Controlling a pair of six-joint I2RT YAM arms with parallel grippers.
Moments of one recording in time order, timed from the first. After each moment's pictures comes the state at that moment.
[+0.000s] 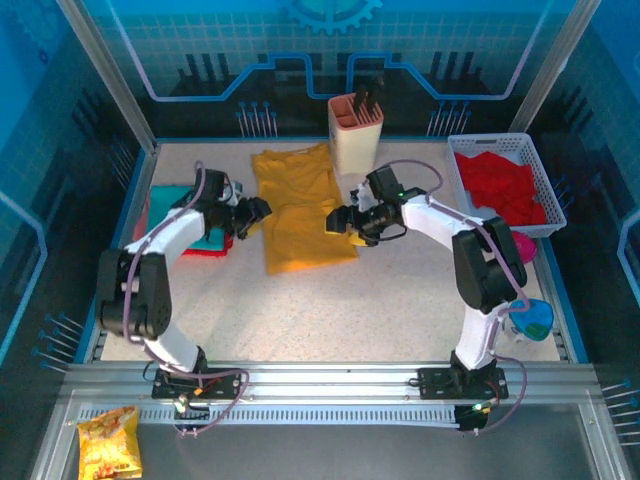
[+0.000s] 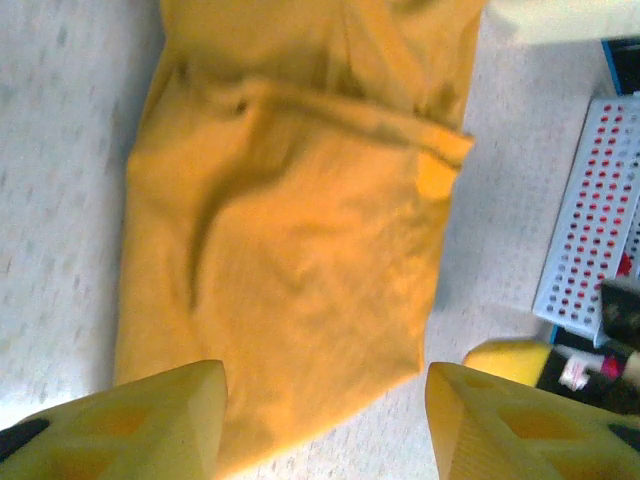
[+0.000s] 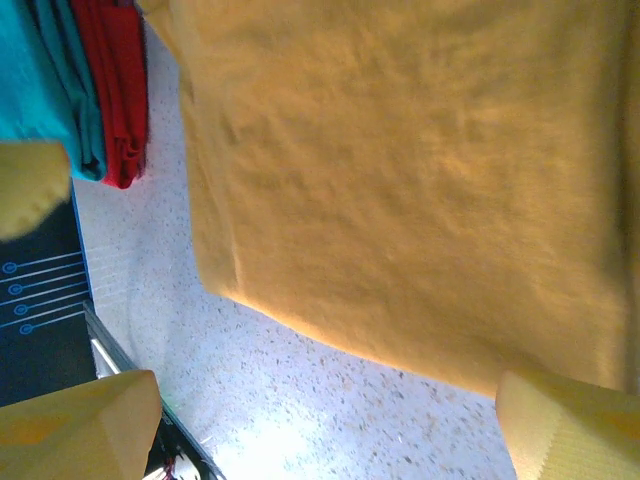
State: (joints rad) left arm -0.05 1.58 1.00 -0.40 0.57 -0.74; right arm 0.40 1.86 1.31 -0.54 -0.64 0.54
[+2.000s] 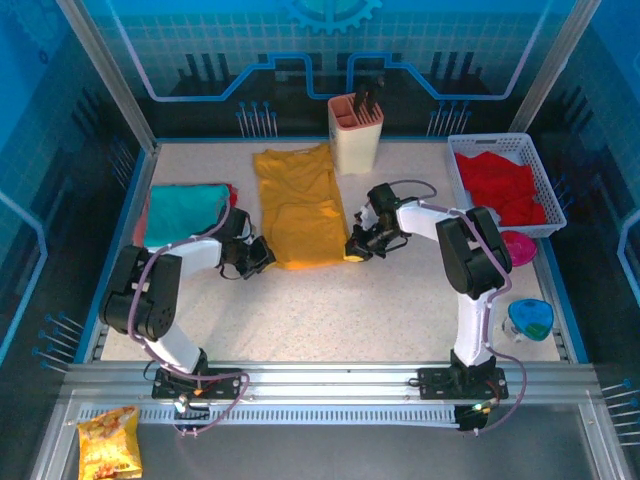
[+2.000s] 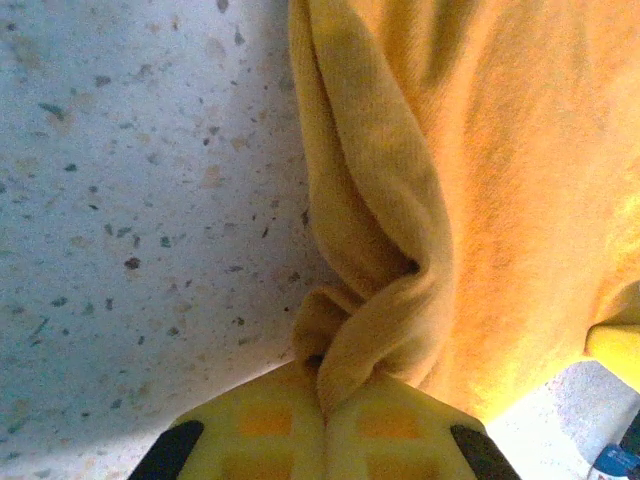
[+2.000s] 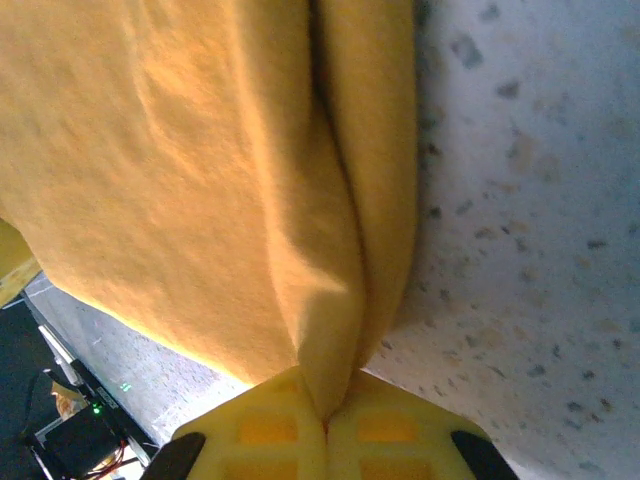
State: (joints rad) left arm -0.17 1.63 0.77 -0.26 0.45 -0.80; right arm 0.38 2.01 1.26 -0.58 -0.65 0.51
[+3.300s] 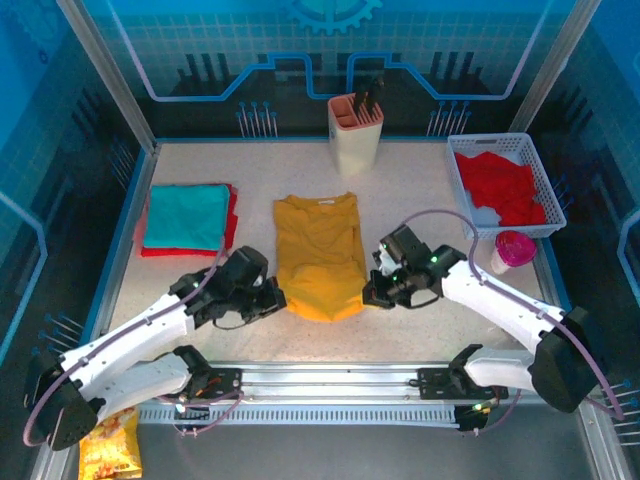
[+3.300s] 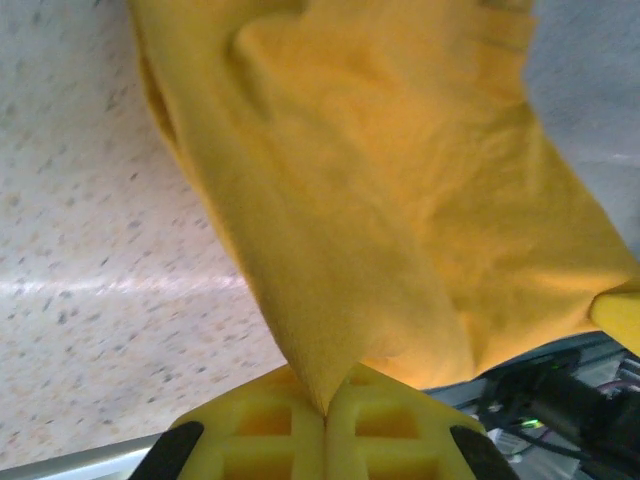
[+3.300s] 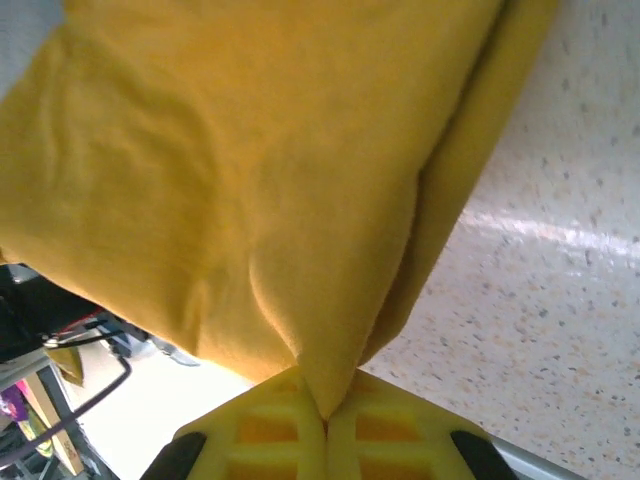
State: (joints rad) left arm -0.68 0.97 0.72 -0.72 0.21 -1.10; right arm 0.62 1.23 0.86 -0.79 -0.46 0.76
